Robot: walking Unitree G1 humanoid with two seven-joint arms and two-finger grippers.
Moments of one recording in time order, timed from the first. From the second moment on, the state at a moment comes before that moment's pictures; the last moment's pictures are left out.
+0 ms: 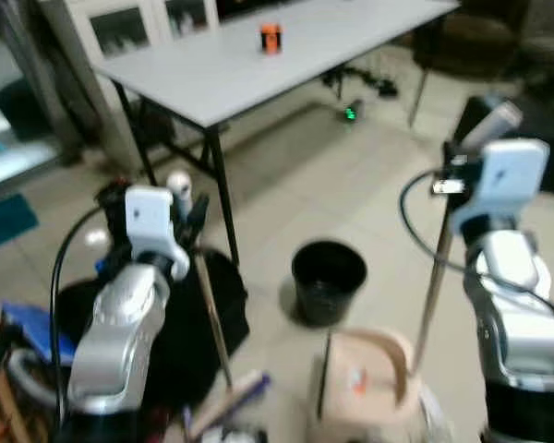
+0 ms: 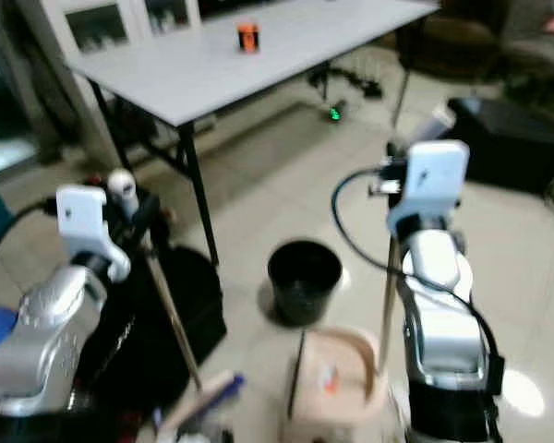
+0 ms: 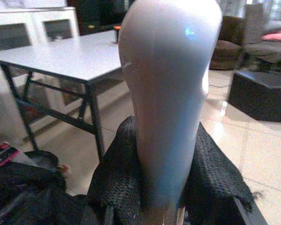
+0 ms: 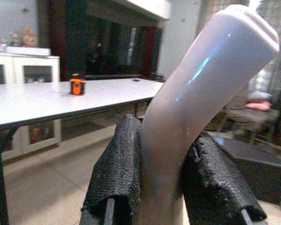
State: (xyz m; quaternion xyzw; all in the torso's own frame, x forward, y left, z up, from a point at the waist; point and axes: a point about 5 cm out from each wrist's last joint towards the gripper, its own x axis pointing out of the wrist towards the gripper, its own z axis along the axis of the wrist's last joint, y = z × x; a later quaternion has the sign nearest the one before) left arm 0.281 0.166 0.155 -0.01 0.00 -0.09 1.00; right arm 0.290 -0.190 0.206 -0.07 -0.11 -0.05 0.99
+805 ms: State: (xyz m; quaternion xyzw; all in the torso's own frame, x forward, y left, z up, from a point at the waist) left arm 0.283 0.156 0.153 0.00 0.01 -0.12 0.99; right arm 0.281 -0.193 0.190 -0.06 -0.06 -0.06 0.99
